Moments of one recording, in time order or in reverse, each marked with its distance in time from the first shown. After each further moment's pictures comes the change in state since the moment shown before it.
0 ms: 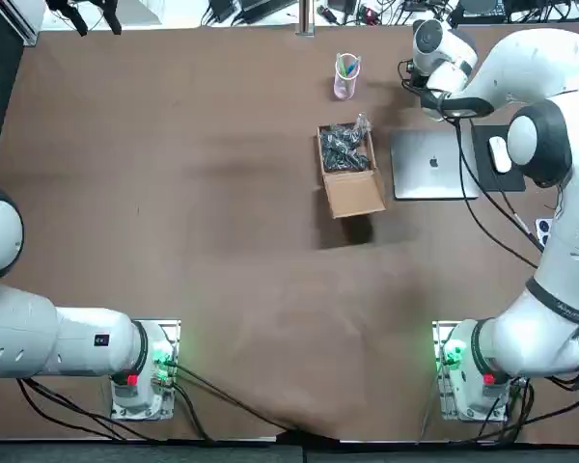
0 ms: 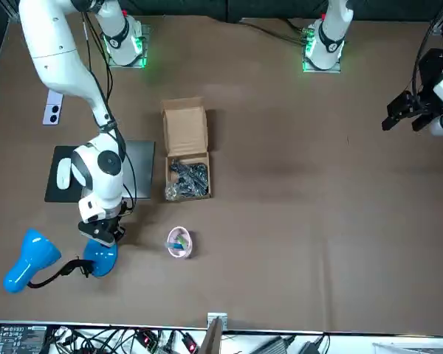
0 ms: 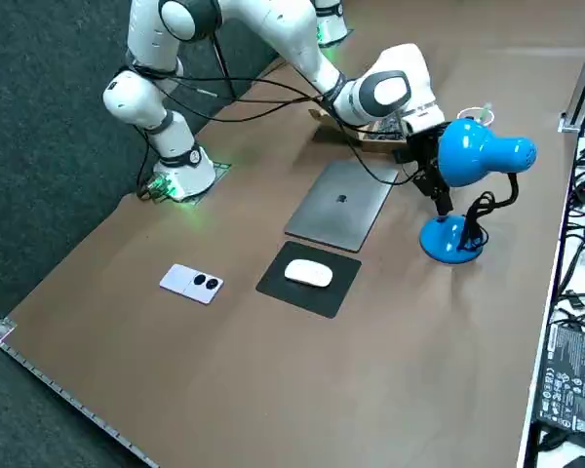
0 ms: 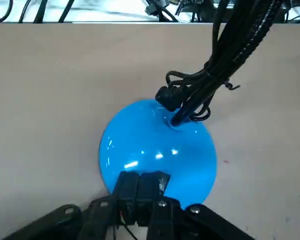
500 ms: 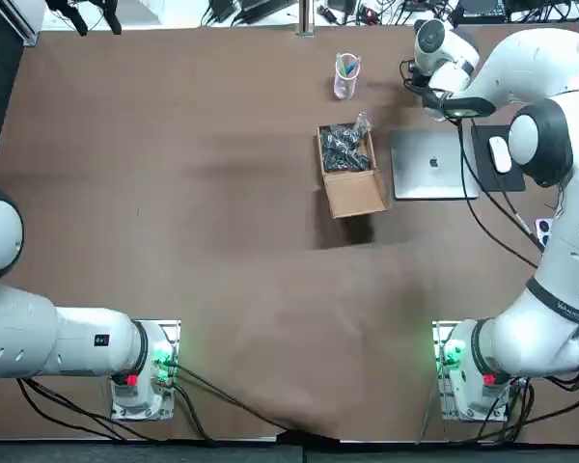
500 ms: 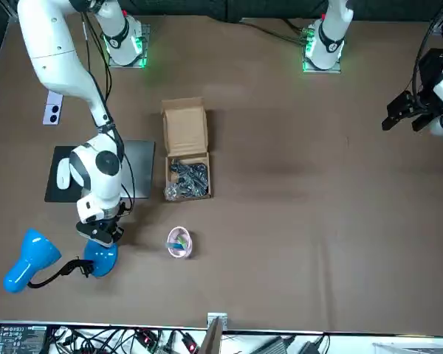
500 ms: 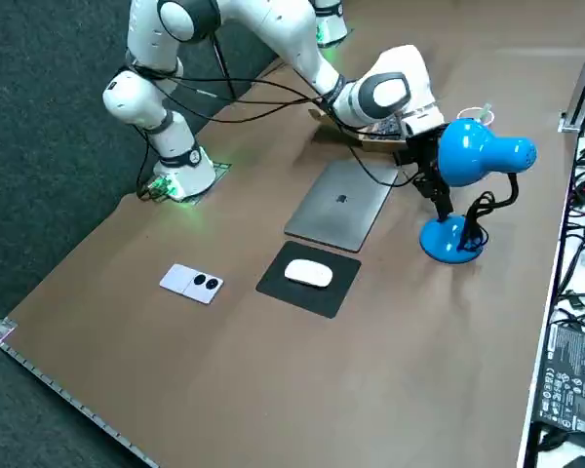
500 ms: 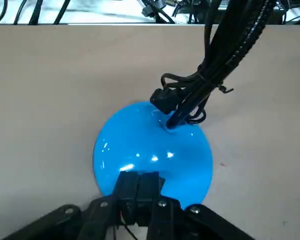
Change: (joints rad) arm -0.010 0.001 0.000 0.000 -0.009 0.007 0.000
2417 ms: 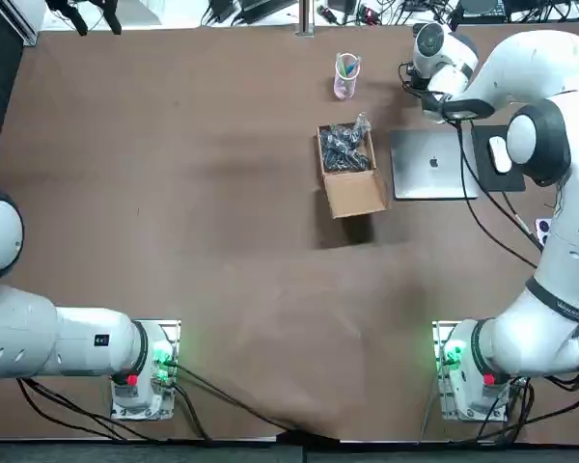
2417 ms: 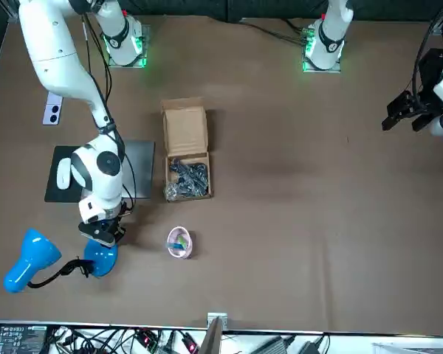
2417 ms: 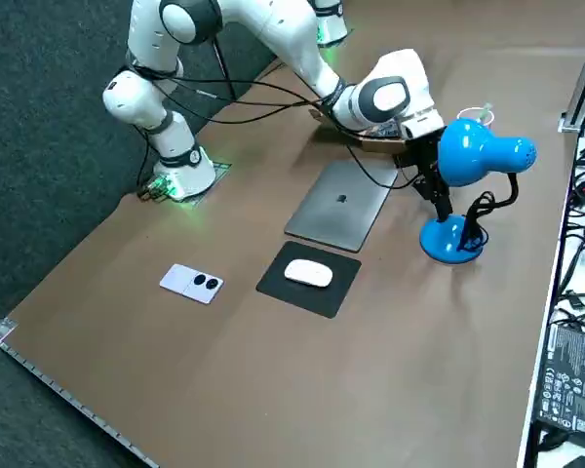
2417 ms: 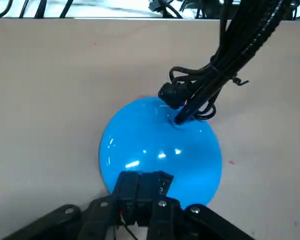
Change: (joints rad) arm 0.000 0.014 0.000 0.000 -0.004 0.023 0.002
